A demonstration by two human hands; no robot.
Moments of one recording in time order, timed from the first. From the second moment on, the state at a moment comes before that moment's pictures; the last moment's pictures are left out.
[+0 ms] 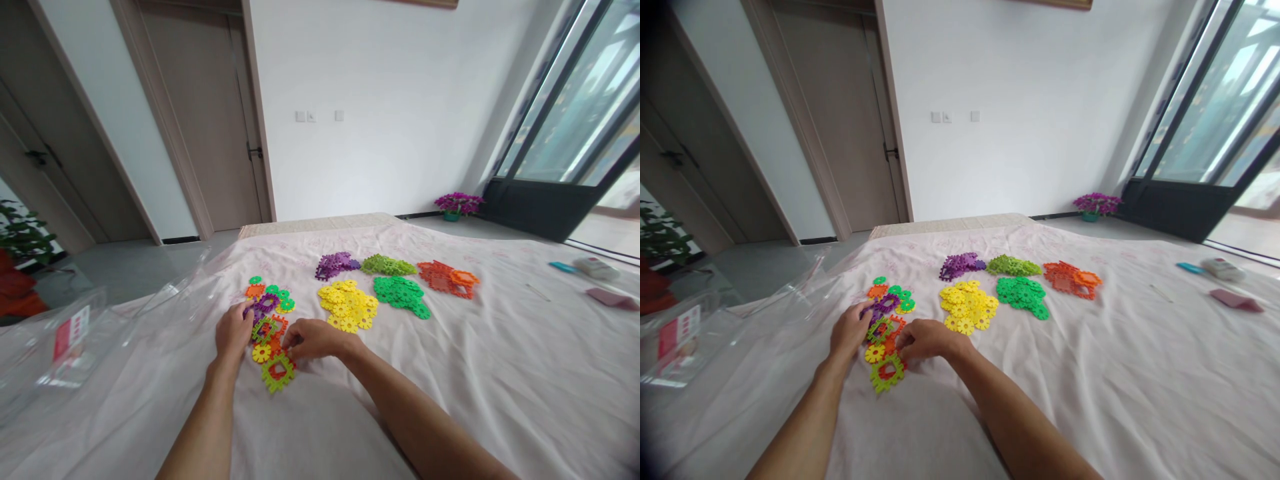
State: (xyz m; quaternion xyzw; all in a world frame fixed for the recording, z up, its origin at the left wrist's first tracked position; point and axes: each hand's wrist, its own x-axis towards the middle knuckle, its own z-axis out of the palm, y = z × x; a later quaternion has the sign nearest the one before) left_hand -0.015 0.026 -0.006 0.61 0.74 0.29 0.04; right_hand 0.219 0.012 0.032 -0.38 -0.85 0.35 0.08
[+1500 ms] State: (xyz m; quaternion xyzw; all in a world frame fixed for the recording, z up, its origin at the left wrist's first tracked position) left_hand -0.021 0.030 -0.012 0.61 0.74 0.27 0.04; right_hand 0.447 0.098 0.022 -0.50 -0.06 0.25 0.83
